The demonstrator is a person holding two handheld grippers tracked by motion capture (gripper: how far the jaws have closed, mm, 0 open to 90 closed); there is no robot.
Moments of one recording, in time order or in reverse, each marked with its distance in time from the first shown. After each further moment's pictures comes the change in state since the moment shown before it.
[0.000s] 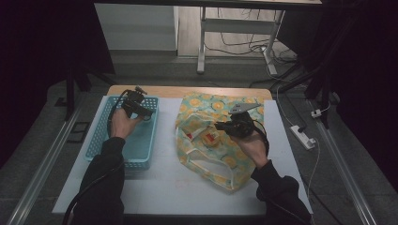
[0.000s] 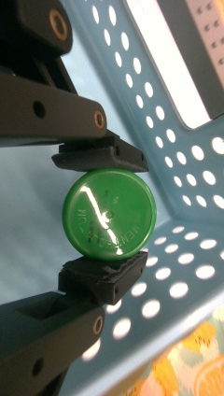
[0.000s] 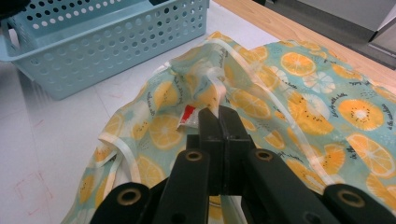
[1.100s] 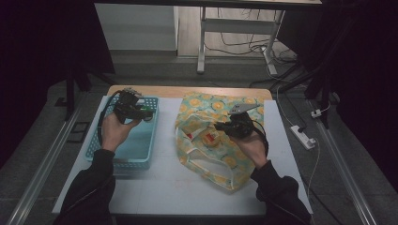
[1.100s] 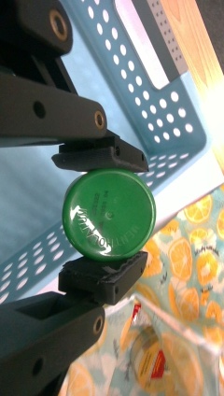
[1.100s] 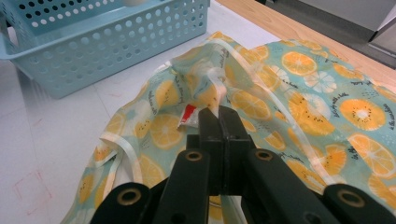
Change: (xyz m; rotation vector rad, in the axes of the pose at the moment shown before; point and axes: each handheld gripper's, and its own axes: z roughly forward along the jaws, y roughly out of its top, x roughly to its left) left arm -0.036 -0.026 -0.069 -0.188 -0.102 0.077; right arm 0.001 -0.001 0.002 0.003 -0.001 -0.004
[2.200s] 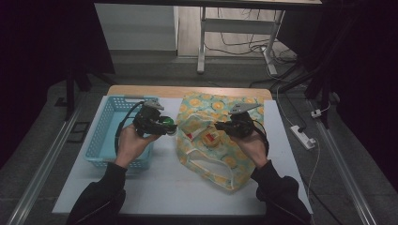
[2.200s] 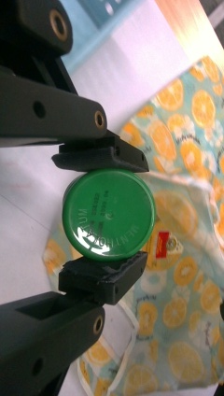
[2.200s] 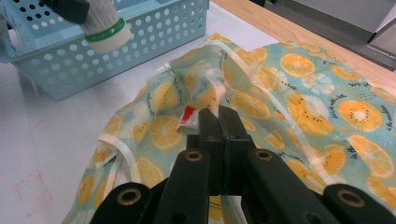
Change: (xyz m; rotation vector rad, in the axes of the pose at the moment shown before) left arm -0.090 0.006 0.005 -0.043 -0.184 0.186; right arm 0.000 0.001 -0.002 -0.008 -0.002 0.001
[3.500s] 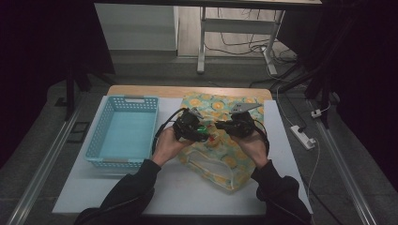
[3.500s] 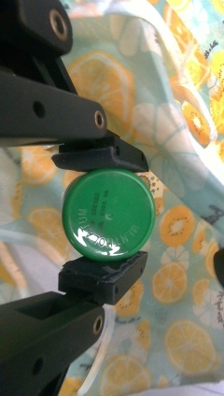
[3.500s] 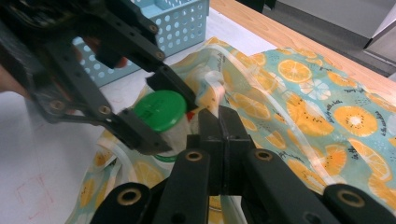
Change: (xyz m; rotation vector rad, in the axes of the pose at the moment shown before) left arm -0.041 0.041 0.098 0.077 -0.089 0.104; right arm 0.002 0.002 -0.003 -0.017 -0.006 -0.004
